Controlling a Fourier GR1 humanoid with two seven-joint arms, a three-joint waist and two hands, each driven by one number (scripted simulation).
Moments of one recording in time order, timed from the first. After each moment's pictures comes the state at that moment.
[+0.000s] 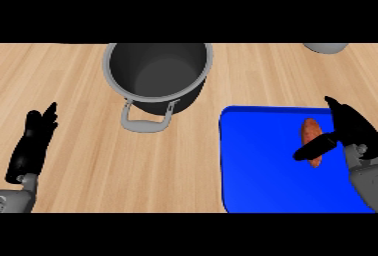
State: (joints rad) left arm -0.10 0.47 -0.06 -1.43 0.01 0.25 0.38; right arm -0.34 -0.63 0.32 -1.57 0.30 0.05 1.14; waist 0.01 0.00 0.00
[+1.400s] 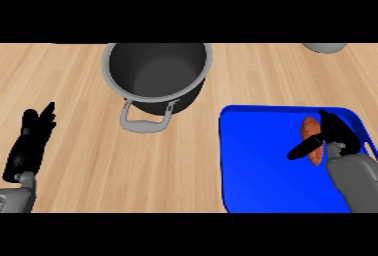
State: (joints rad) left arm -0.10 0.39 0.05 -1.42 -0.07 0.15 0.38; right arm -0.34 -0.42 0.14 -1.27 0.49 0.11 1.01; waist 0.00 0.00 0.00
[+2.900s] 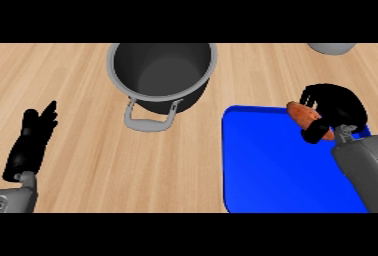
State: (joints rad) left arm -0.11 0.34 0.10 -1.45 -0.13 0.08 0.38; right arm -0.45 -0.53 0.23 -1.32 0.77 0.19 0.52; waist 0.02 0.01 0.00
